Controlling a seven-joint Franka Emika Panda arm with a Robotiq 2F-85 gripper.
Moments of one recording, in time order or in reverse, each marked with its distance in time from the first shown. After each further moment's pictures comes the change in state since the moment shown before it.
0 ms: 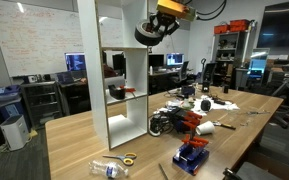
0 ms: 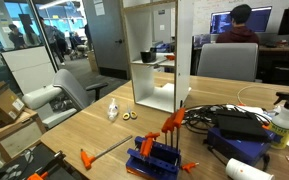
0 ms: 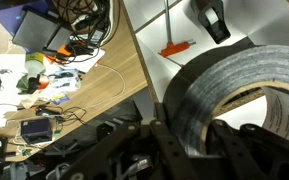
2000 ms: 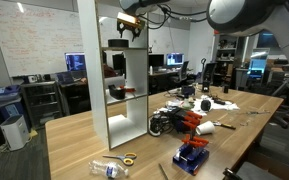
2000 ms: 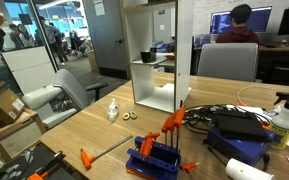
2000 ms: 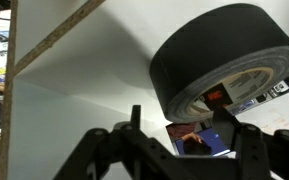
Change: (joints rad) arm 0.167 0.942 -0.134 1.200 -0.033 -0.207 0.011
